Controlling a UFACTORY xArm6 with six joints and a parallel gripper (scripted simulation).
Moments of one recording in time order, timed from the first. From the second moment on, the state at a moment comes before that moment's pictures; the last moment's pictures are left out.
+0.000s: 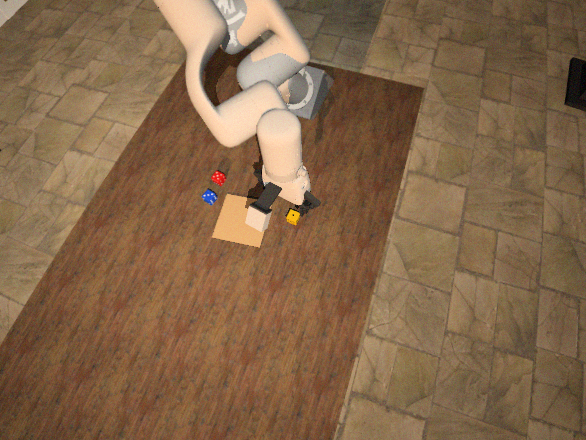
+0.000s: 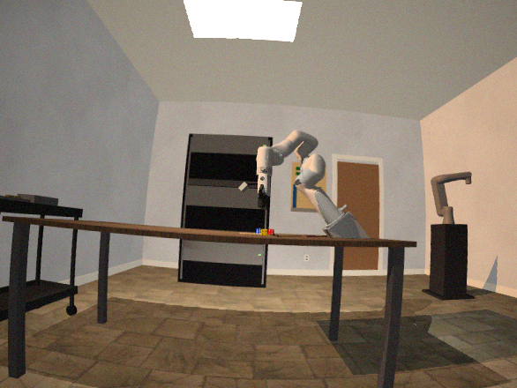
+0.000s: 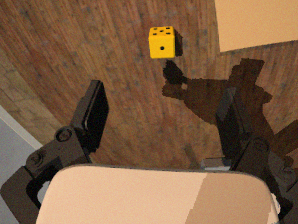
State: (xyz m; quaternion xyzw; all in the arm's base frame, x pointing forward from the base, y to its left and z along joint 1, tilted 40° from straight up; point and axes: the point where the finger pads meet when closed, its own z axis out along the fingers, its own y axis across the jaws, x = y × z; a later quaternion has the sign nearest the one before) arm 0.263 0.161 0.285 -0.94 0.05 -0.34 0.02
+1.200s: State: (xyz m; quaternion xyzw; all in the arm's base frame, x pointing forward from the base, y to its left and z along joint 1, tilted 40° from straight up) arm 0.265 0.161 0.277 -0.90 -0.28 -0.33 -0.10
